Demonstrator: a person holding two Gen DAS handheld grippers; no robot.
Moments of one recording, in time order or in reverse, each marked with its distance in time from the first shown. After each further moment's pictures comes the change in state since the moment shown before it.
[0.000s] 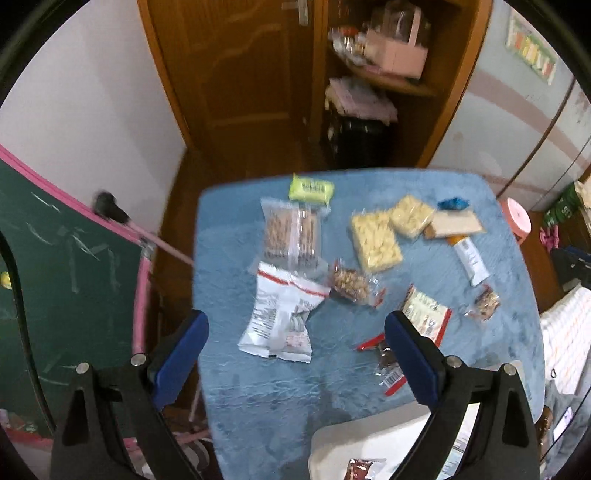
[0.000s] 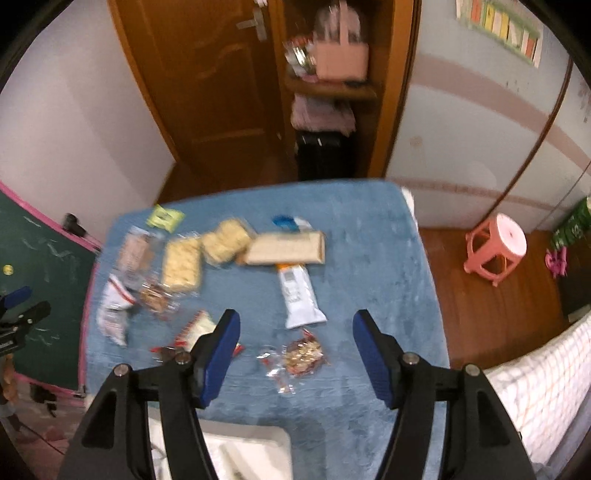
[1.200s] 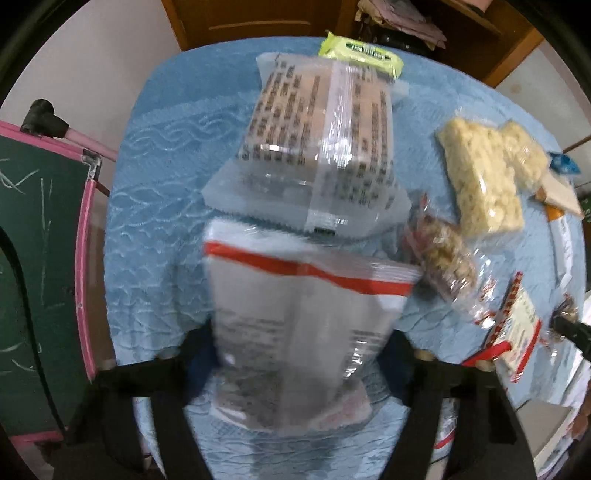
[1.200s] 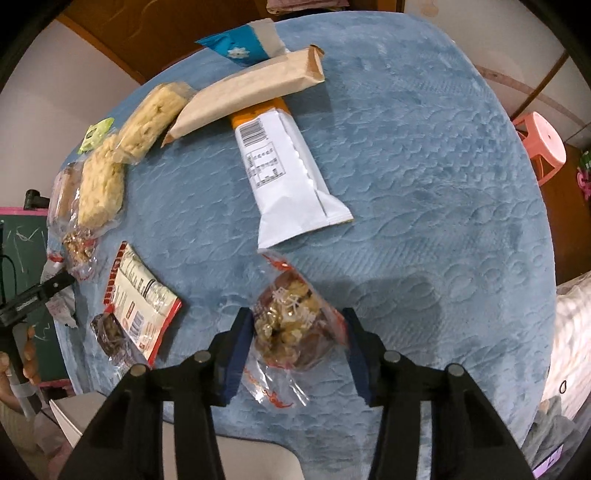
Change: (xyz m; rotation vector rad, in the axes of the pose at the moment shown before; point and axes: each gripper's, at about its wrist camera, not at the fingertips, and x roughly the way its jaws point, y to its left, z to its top) left arm 0.201 0.024 -0.012 -0.098 0.311 0.014; right arm 0.160 -0.003 -0.066 0.123 0.358 0.092
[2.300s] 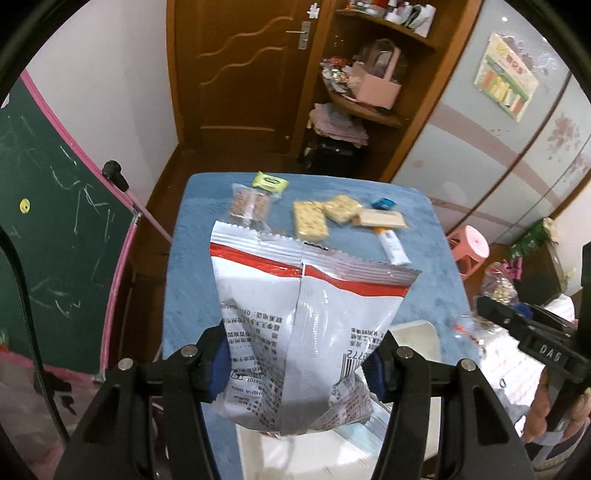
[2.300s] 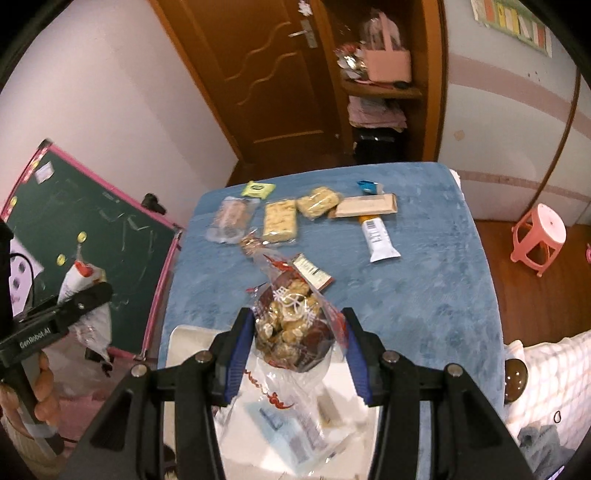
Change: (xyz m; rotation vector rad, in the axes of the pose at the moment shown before) left arm -0.299 -0.059 -0.202 0.001 -0.411 -0.162; right arm -0.239 0.072 -0.143 -0.210 -0.397 0.144
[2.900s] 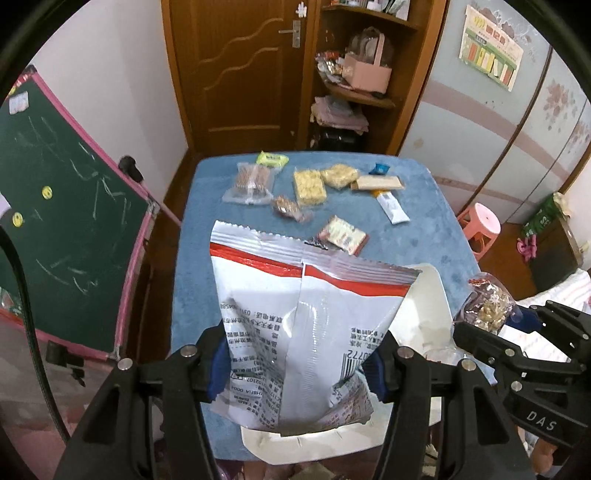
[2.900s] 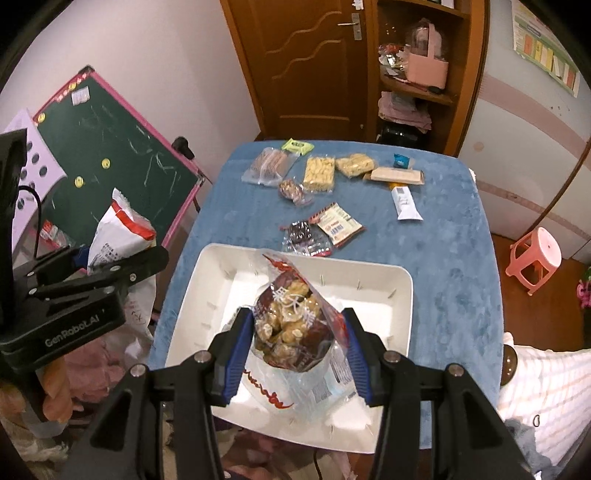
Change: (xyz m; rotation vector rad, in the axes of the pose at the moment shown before) left arm -0.016 -0.024 -0.079 0.065 0.002 0.087; right arm -0.016 0.063 -0.083 -0.167 0.067 -0.041
